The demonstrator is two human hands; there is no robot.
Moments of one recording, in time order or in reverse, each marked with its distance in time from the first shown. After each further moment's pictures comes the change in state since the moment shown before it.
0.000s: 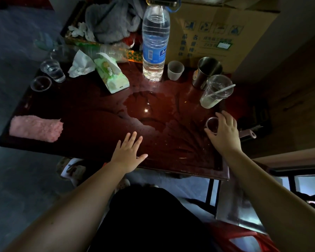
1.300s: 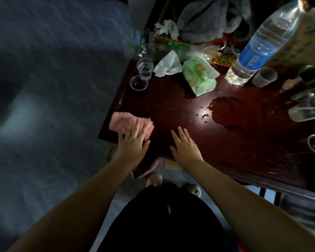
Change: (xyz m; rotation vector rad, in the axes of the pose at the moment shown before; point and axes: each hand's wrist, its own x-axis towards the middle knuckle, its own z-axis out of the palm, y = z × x) left_hand -0.070 -0.277 -0.023 -0.061 0.317 -0.153; right_hand -0.077 -0.347 0.183 -0.120 -0.483 -0.396
